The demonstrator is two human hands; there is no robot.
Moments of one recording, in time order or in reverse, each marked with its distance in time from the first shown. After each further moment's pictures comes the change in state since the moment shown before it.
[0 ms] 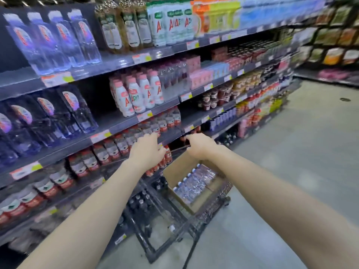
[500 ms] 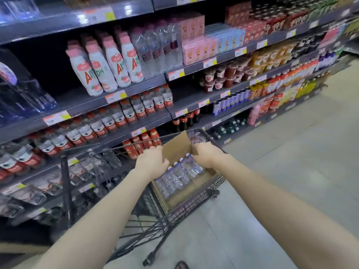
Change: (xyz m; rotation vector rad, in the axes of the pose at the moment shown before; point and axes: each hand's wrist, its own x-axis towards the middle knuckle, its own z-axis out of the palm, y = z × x) left_hand 0.116 0.121 0.172 0.001 -0.269 -0.206; right_hand 0.124 0.230 0.061 0.034 -0.290 -0.061
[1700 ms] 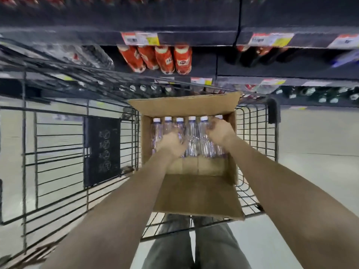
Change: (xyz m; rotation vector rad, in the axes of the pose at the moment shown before) left_hand 0.271 -0.035 0.304 -0.649 -0.440 -0.823; right_hand 0.400 0.103 0.197 -0.006 -0.554 -0.009
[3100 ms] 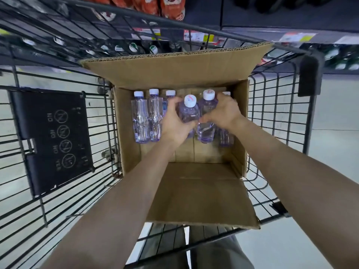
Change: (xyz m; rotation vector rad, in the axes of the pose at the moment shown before) left_hand 0.082 -0.022 0.103 -0.689 0.168 0.126; right_hand 0.058 0.043 0.048 0.226 0.031 0.112
